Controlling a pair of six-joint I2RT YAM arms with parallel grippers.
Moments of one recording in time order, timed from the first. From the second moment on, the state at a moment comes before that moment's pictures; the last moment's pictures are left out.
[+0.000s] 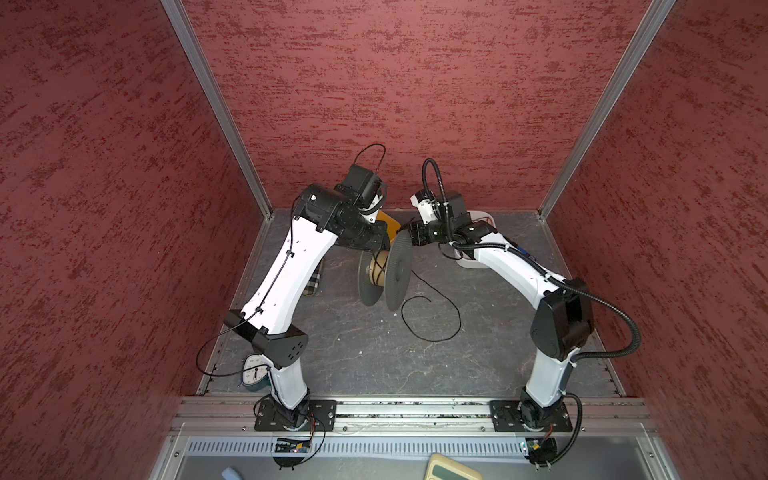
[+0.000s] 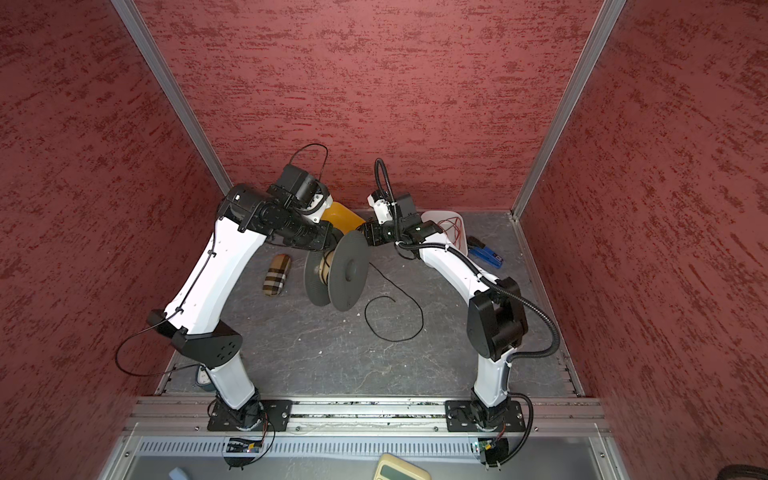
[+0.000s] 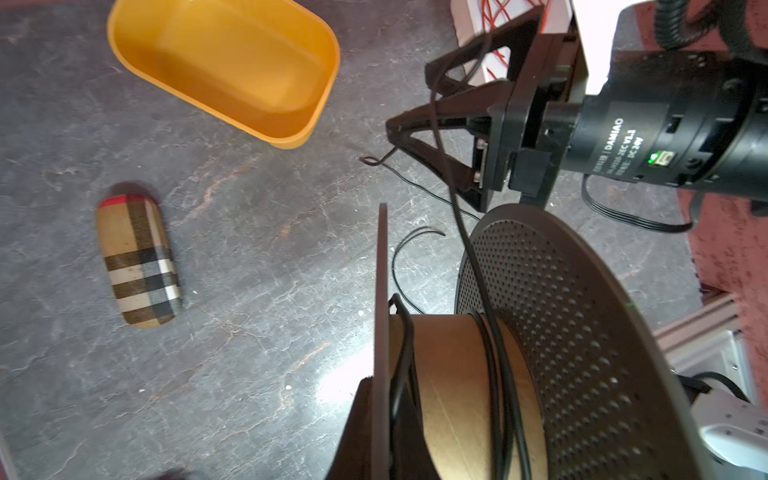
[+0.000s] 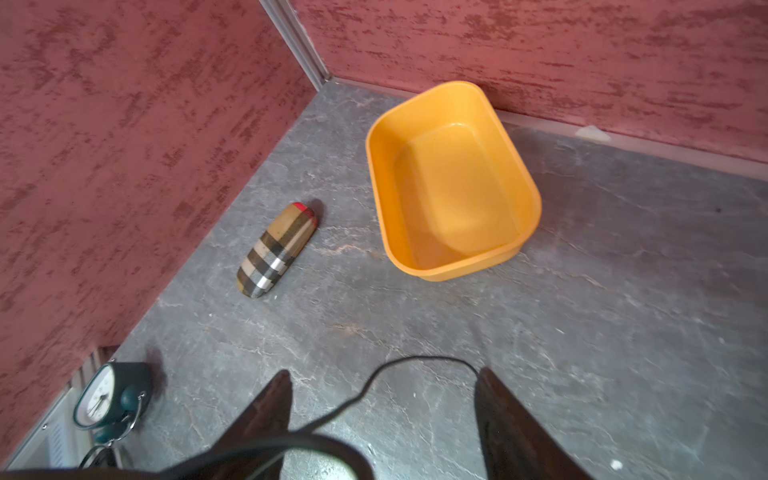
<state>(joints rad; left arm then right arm) -0.55 1.79 2.34 -1.61 0.06 -0.31 0.49 1.86 1.65 -0.37 -0.39 0.25</state>
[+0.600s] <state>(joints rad) -0.32 1.72 2.27 -1.53 0.32 -0.48 0.47 1.74 1.27 -0.04 -0.56 0.39</state>
